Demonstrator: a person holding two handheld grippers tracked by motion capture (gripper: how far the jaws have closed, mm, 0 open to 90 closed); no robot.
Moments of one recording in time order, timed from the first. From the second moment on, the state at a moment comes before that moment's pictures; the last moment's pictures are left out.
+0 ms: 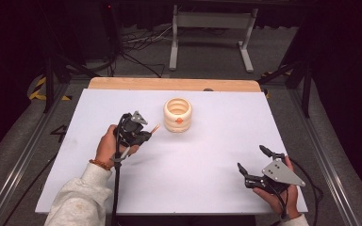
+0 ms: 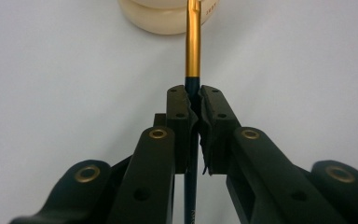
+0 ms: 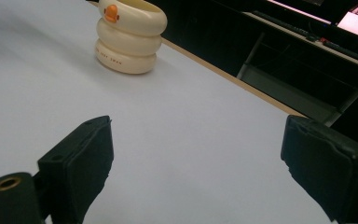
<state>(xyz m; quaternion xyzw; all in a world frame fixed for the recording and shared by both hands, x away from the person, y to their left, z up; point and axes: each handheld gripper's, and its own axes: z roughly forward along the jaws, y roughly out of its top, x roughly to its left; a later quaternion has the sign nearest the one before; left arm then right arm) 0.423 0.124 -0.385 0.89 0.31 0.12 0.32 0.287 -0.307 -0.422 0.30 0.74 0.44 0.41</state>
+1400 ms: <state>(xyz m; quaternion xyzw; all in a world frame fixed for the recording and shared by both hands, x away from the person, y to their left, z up) 0.401 0.148 -0.355 0.79 0.27 0.18 0.53 0.286 -0.309 -0.421 0.30 0.73 0.45 0.41</state>
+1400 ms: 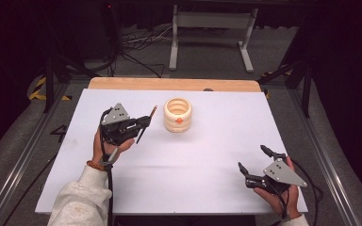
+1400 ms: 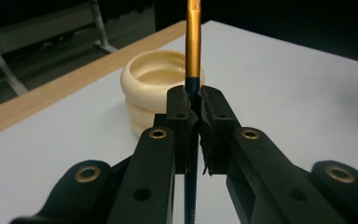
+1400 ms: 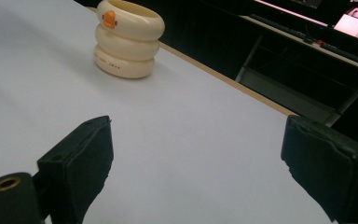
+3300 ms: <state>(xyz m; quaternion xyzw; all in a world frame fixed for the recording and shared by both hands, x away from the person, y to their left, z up) 0.444 0.100 -0.336 0.71 0.21 0.20 0.65 0.285 -0.311 -0.420 0.29 0.73 0.46 0.41</state>
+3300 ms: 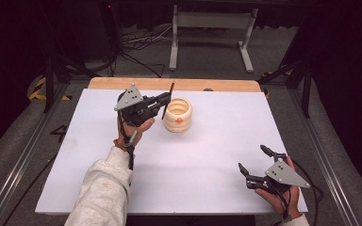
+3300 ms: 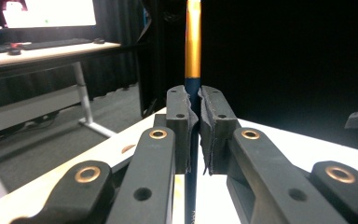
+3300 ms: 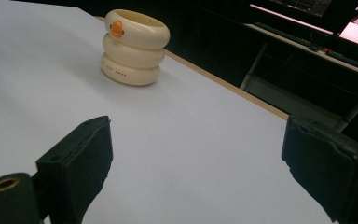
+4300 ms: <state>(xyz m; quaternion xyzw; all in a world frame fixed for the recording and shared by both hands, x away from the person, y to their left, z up) 0.484 0.059 -0.331 0.71 0.19 0.19 0.65 0.284 -0.313 -0.418 0.29 0.73 0.47 0.41</state>
